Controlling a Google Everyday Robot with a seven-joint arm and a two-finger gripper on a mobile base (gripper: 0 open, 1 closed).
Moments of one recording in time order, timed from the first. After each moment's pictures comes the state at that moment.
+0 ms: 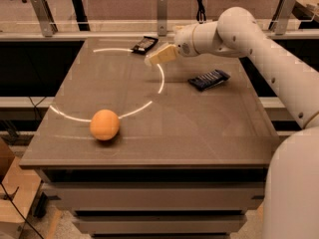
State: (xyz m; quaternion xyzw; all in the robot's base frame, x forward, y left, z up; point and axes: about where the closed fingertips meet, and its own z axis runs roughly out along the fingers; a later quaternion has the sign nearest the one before) arm 0.797 -0.018 0.894 -0.45 0.69 0.20 0.53
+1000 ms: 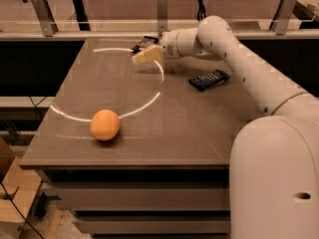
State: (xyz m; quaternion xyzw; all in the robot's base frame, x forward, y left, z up) arm 0.844 0.021 0.863 -0.40 0.71 0.24 0.52
